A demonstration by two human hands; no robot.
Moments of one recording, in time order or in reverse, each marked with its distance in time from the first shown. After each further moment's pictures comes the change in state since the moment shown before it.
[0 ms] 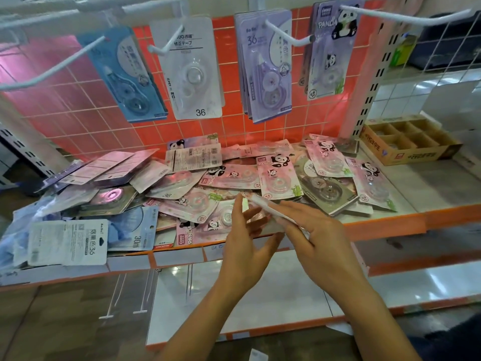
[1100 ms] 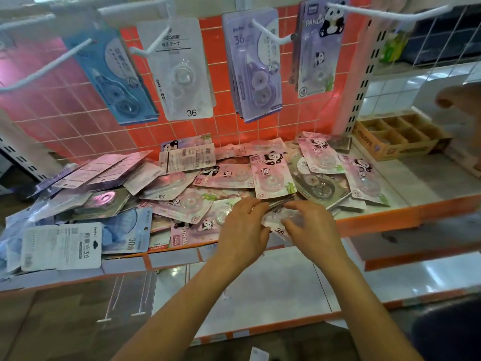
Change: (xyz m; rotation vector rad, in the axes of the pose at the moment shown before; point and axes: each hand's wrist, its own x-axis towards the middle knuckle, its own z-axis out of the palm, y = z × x) left_hand 0.039 -0.015 0.002 0.841 -0.082 0.401; right_hand 0.024 0.060 0.017 -0.295 0.021 0.206
